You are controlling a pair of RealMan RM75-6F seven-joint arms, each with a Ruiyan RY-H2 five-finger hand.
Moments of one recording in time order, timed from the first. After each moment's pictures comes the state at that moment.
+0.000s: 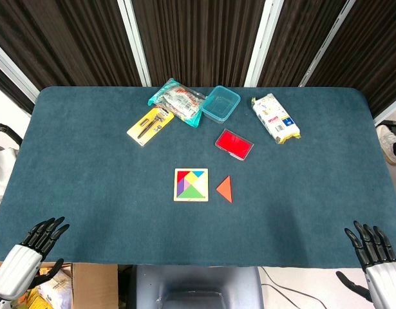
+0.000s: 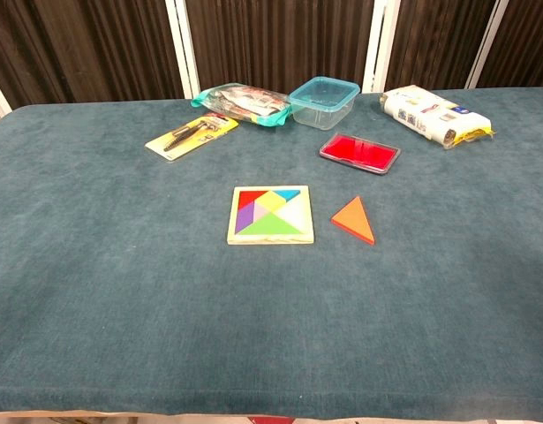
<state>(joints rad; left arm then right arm) -0.06 -1.08 0.16 -1.54 1.91 1.64 -0.08 -0.17 -1.20 -0.09 -1.43 -1.87 1.84 -0.04</state>
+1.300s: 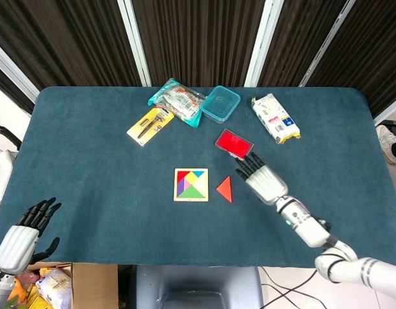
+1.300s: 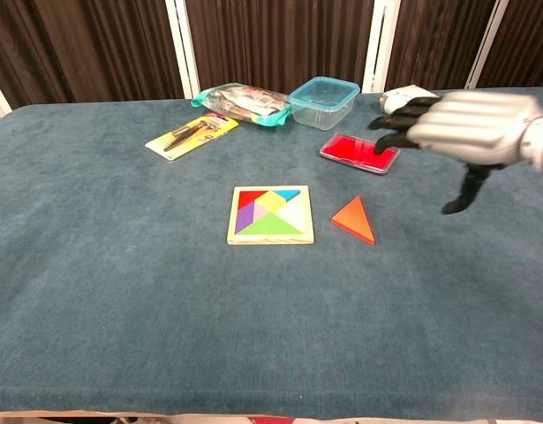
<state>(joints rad) -0.13 -1.11 0.07 -1.53 1.70 1.49 -0.11 0.65 -1.39 0.22 -1.42 -1.45 0.78 -0.64</state>
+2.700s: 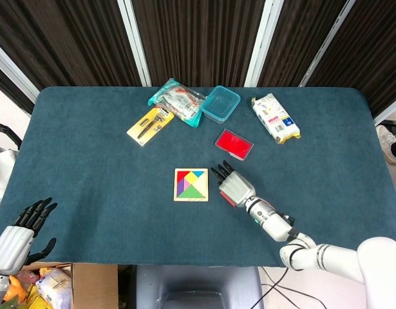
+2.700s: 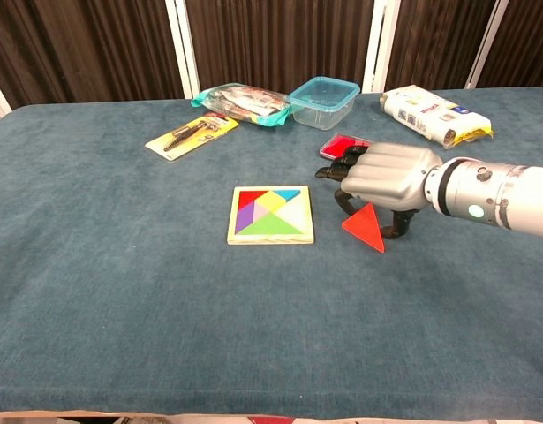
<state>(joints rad) -0.12 -1.10 0.08 -1.52 1.71 1.51 -0.16 0.85 -1.61 0.10 -1.25 -1.22 0.75 -0.83</state>
